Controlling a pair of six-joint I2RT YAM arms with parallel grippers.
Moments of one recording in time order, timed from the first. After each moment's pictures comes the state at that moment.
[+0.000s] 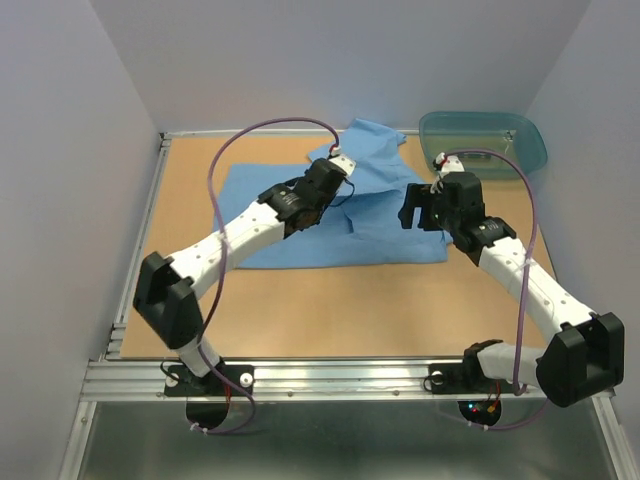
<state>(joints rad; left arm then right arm) -0.78 1.70 1.47 -0.62 -0.52 0.08 0.32 1.22 0.96 -0.31 0.02 0.27</state>
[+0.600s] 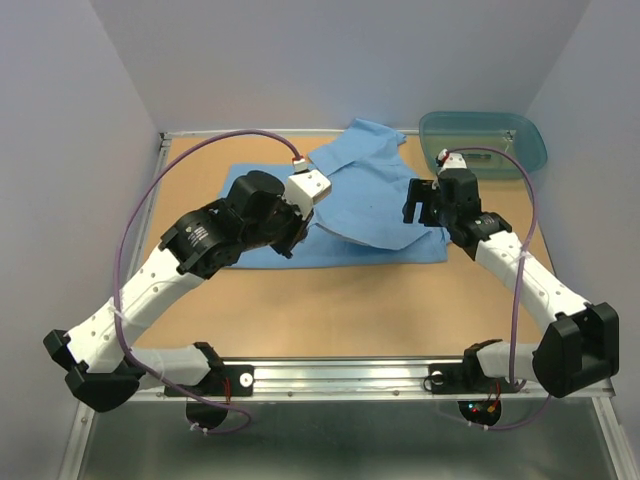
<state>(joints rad) -0.85 1.18 1.47 -0.92 -0.06 0.02 0.32 1.26 0.99 -0.31 0.15 0.29</state>
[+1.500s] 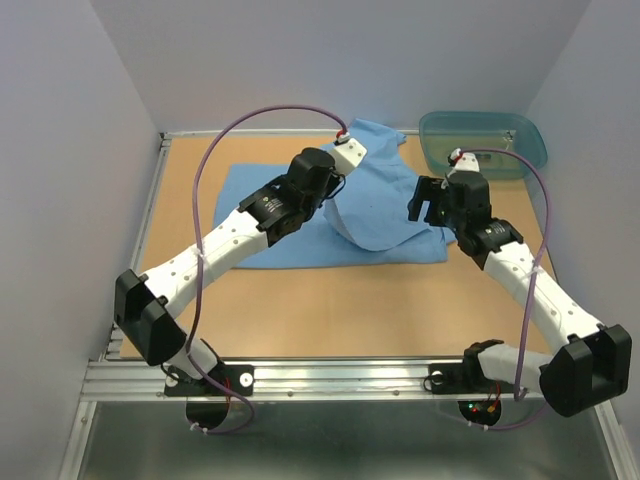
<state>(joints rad) -0.81 1.47 1.43 -0.45 -0.43 0.28 0.32 1.18 0.96 -0.31 0.18 0.33</state>
